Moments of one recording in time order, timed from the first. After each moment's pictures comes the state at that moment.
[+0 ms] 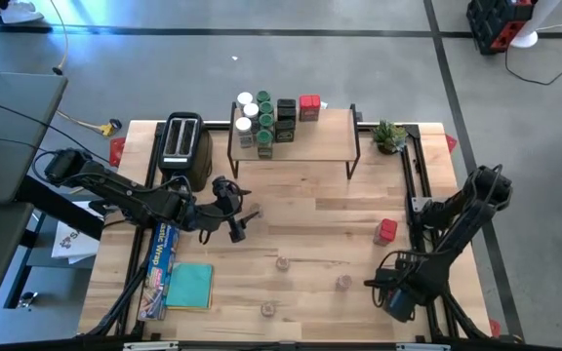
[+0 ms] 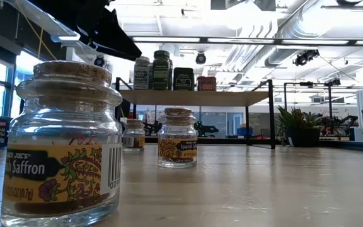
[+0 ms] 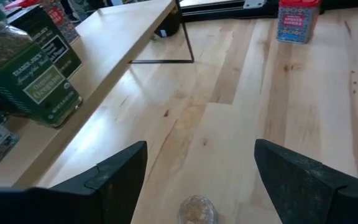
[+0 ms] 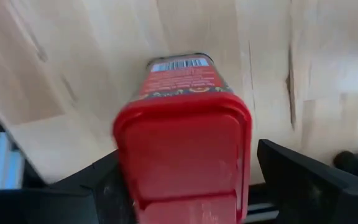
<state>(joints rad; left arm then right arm) -0.30 1.23 0.70 -0.05 -0.72 -0.14 0.94 1.58 1.00 -1.02 -0.13 1.15</state>
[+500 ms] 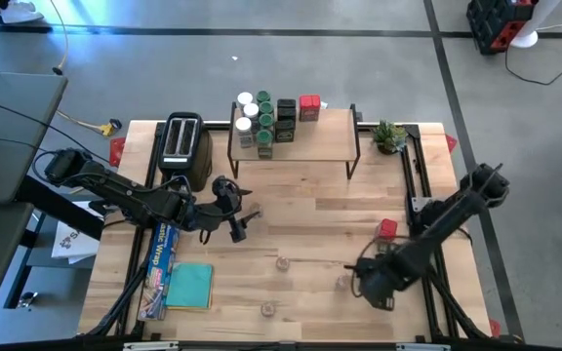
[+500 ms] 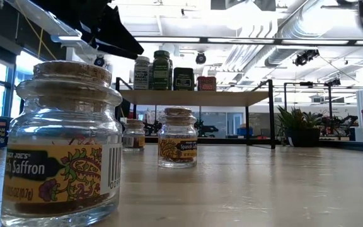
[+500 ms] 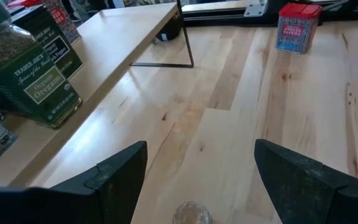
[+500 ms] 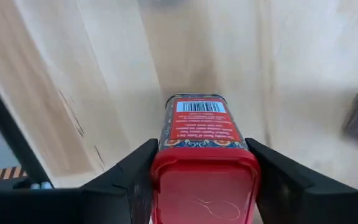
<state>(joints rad) -0.30 1.23 0.70 -0.02 -0.72 -0.16 0.75 1.58 1.06 -1.01 -0.09 0.97</state>
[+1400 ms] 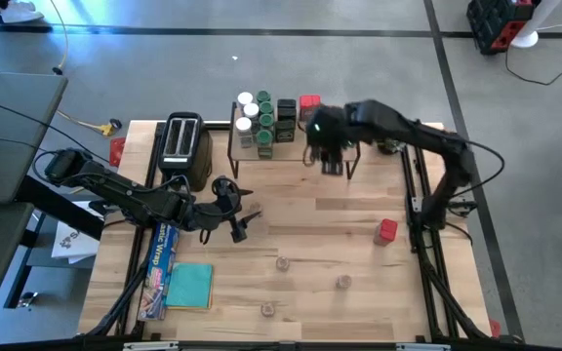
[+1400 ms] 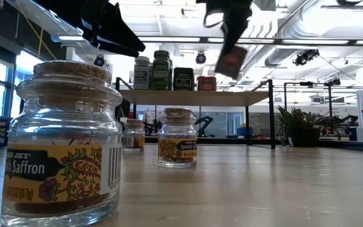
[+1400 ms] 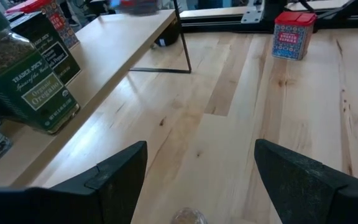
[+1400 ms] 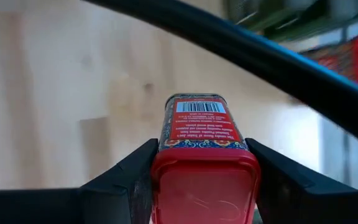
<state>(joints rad) -0.30 1.23 0.70 0.00 -0.71 -0.15 -0.26 1.74 1.89 -1.35 0.24 -0.27</state>
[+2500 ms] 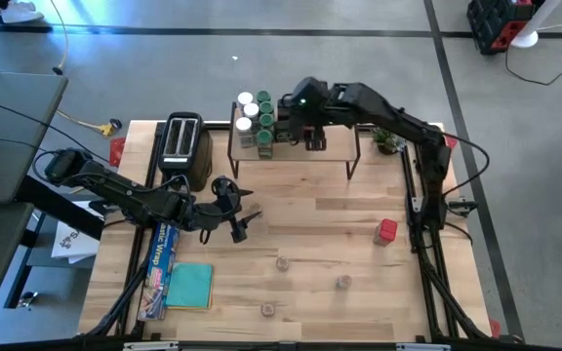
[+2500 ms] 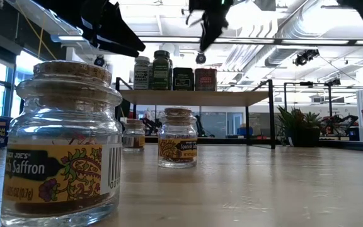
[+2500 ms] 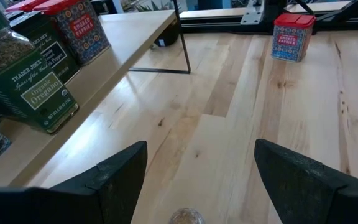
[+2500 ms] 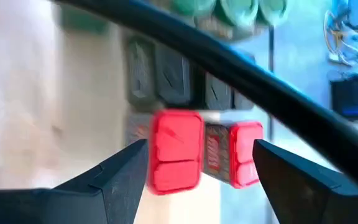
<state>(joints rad) -0.30 1.23 0.70 0.00 -0.71 -0.16 -0.35 1.95 2.20 -1.25 0.34 -0.58</state>
